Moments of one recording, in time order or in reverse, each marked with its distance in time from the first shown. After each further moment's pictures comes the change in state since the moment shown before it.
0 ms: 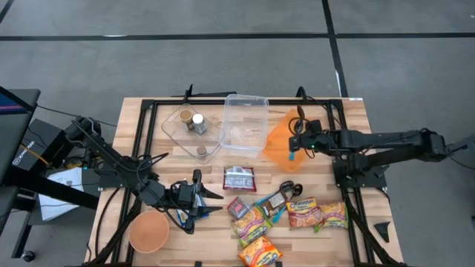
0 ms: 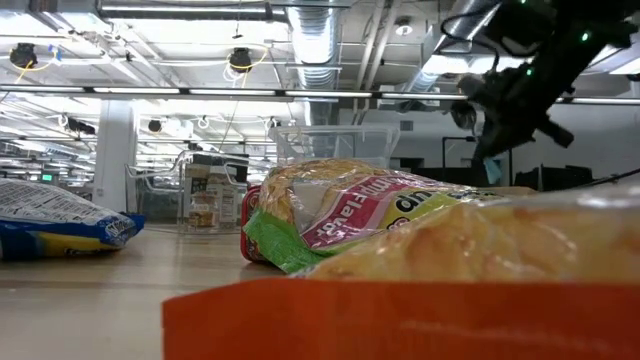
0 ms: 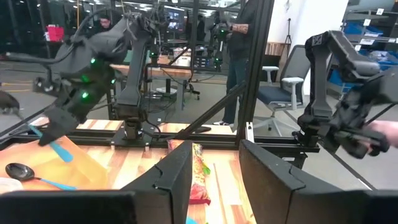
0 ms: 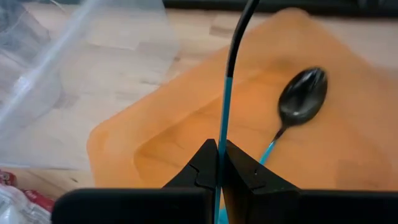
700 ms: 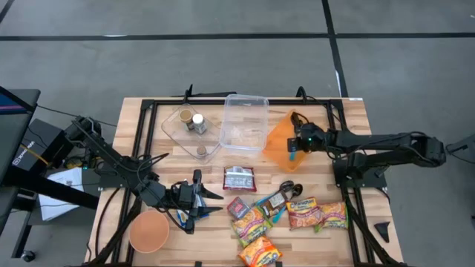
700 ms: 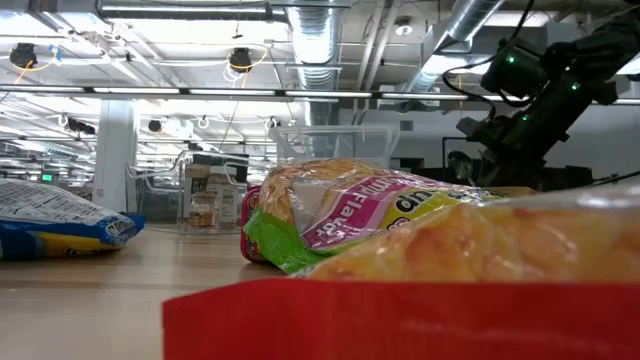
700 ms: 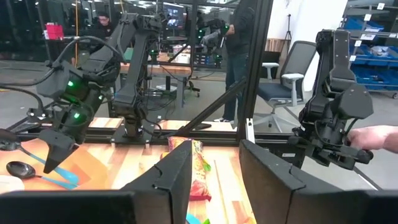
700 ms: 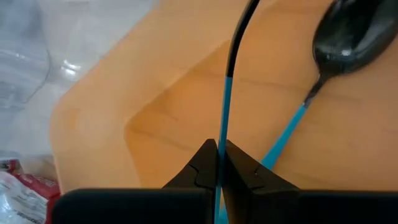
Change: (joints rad) left arm 0.000 0.000 0.000 -0.016 0.000 0.000; right arm -0.226 0.081 -0.206 0.338 -0.362 -0.050
